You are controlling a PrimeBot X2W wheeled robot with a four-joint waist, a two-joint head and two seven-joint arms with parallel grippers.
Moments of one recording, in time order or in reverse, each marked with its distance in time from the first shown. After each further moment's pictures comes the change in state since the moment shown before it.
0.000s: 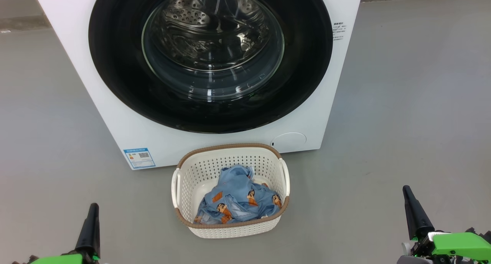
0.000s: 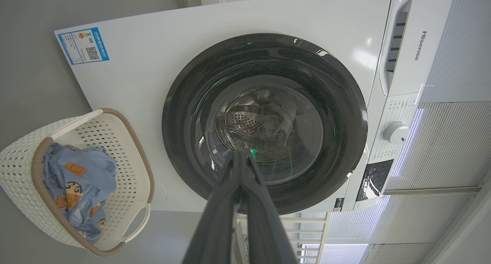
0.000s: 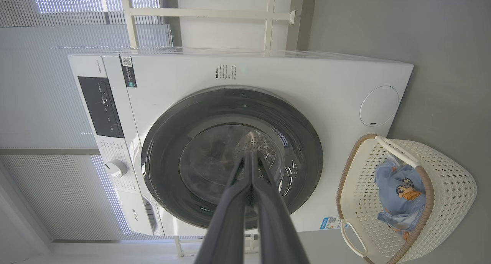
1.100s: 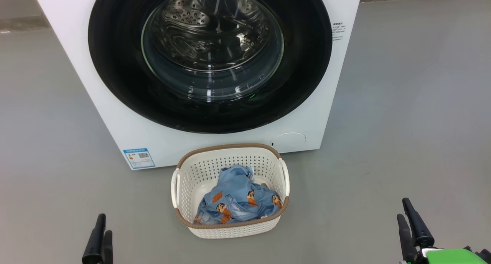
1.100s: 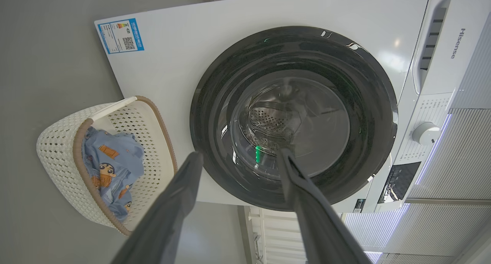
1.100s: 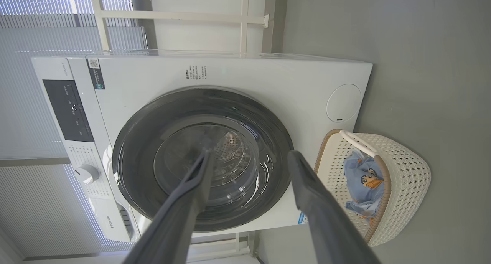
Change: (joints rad) left arm 0.046 -0.024 -0.021 0.041 0.012 0.000 -0.020; right arm 0.046 0.013 0.007 0.047 -0.026 0.000 -0.022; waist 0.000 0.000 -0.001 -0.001
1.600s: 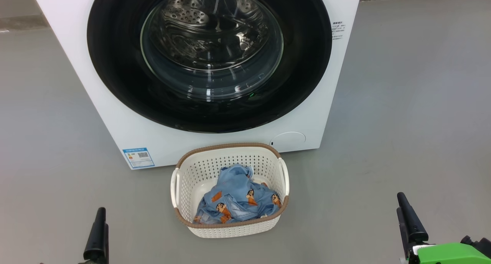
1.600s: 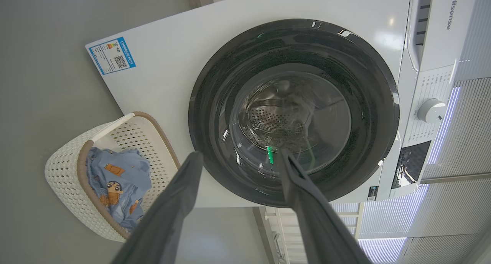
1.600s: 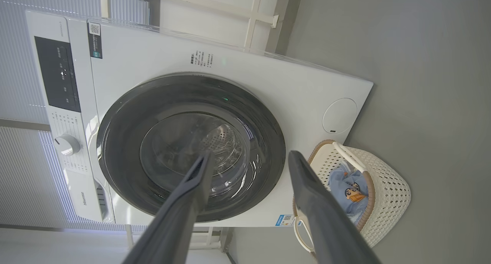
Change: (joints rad) left arm -0.003 0.015 -0.025 -0.036 0.107 0.000 -0.044; right arm -0.001 -0.004 0.023 -0.036 -0.164 0.000 -0.043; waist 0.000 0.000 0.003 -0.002
